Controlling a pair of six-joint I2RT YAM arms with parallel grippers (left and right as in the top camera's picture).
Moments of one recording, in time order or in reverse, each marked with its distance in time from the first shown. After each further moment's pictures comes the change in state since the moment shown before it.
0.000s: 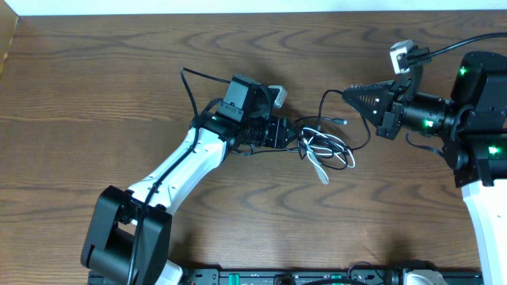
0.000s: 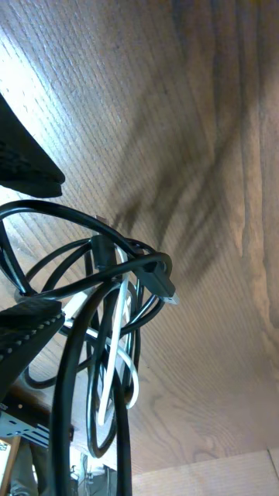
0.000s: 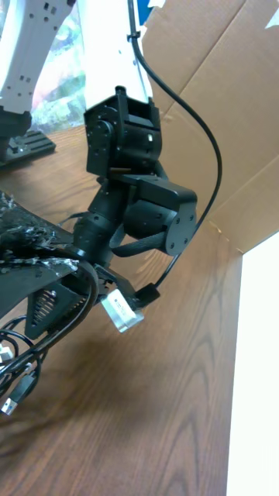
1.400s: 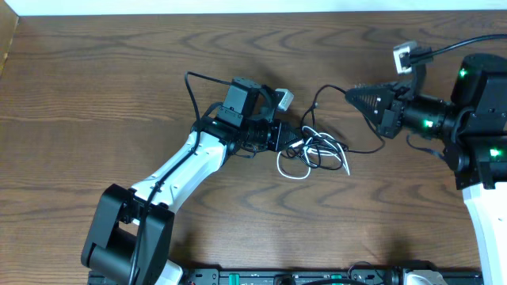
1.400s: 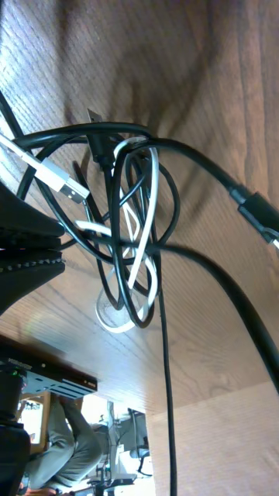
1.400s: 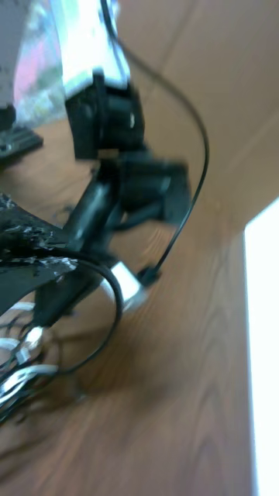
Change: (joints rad) left arm -0.002 0.002 -0.053 0.127 0.172 0.000; right arm 0.000 -0.010 0.000 -0.068 0.111 0.053
